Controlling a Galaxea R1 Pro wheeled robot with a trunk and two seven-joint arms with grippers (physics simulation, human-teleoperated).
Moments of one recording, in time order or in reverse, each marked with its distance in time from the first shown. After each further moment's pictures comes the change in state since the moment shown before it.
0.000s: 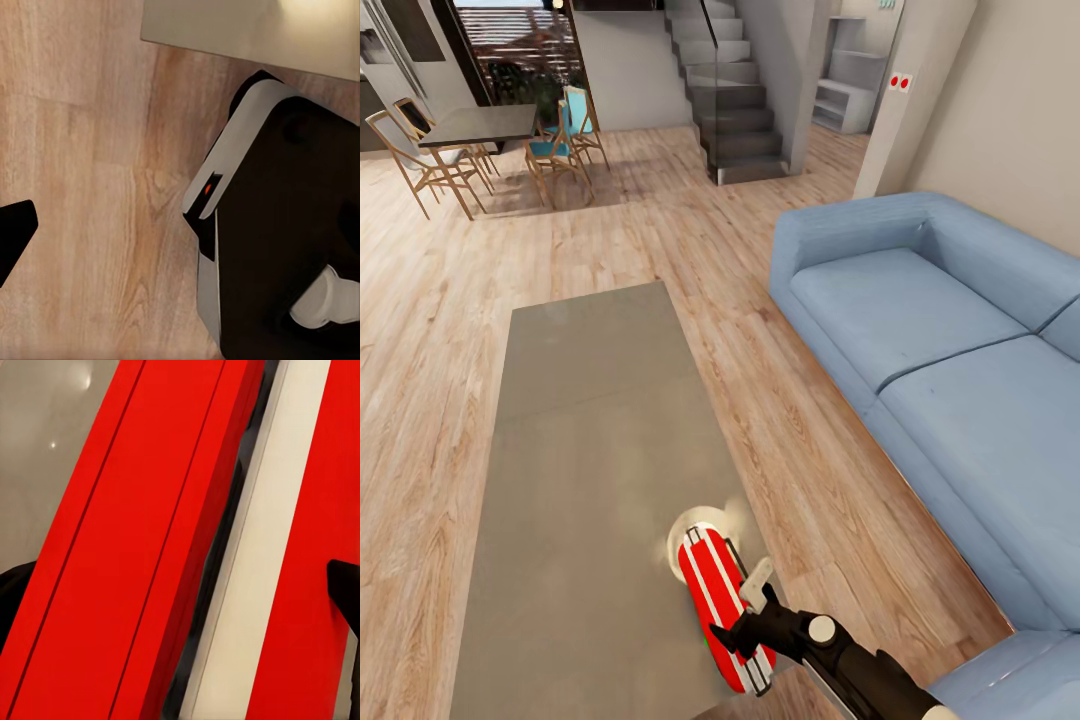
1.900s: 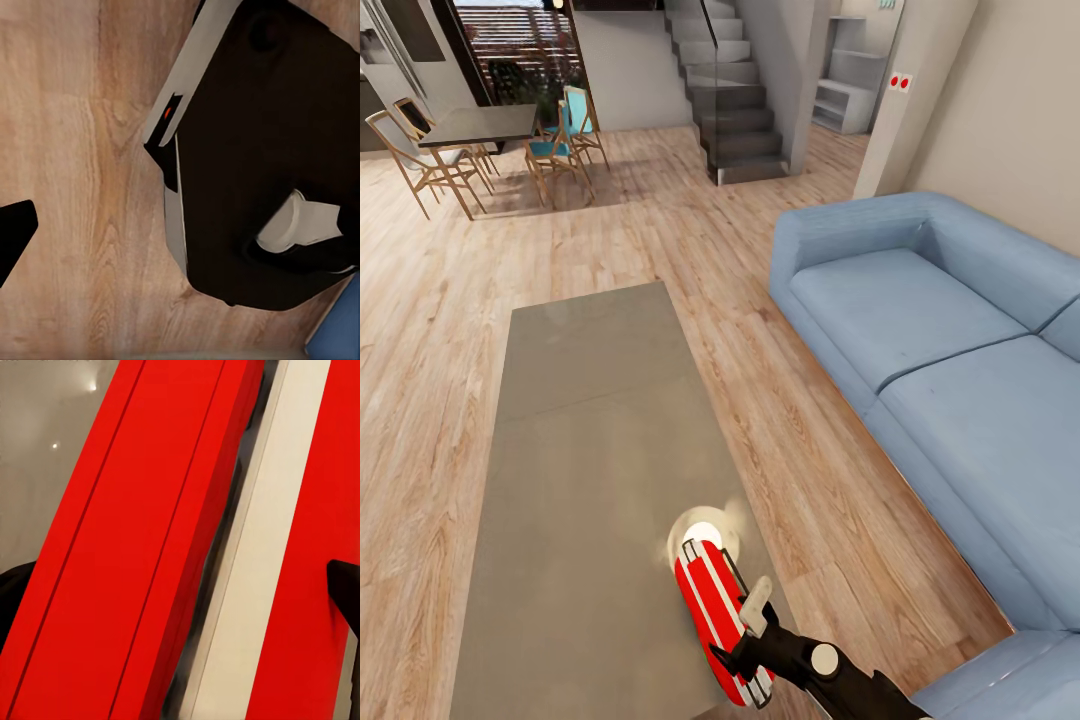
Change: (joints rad) left arm 0.009 -0.022 0.000 0.132 -0.149 -0.003 0.040; right arm -0.001 0.051 -0.004 0.206 0.083 -0.236 0.000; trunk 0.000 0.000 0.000
